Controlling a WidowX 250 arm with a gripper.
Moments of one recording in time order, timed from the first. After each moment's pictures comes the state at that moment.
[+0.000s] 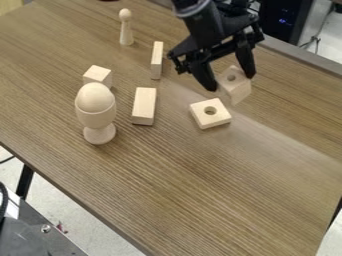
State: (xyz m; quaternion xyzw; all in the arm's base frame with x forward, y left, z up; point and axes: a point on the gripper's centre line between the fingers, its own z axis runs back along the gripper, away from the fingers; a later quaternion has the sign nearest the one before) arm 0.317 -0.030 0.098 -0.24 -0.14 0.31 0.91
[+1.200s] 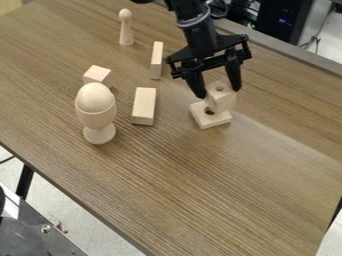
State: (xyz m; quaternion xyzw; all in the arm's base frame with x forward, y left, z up) arm 0.337 -0.006 0.065 -0.20 -0.08 0.27 0.94
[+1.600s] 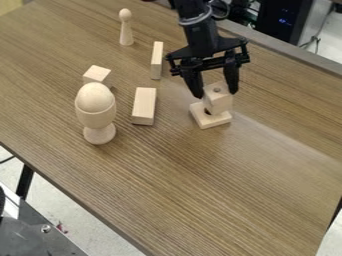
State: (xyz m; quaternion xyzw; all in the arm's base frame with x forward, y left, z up) arm 0.337 -0.005 0.061 -0.18 -0.06 0.23 0.95
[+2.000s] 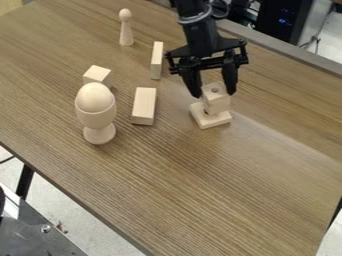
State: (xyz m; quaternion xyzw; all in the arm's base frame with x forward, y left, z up) arm 0.335 -0.002 0.062 -0.18 -0.06 0.21 0.96
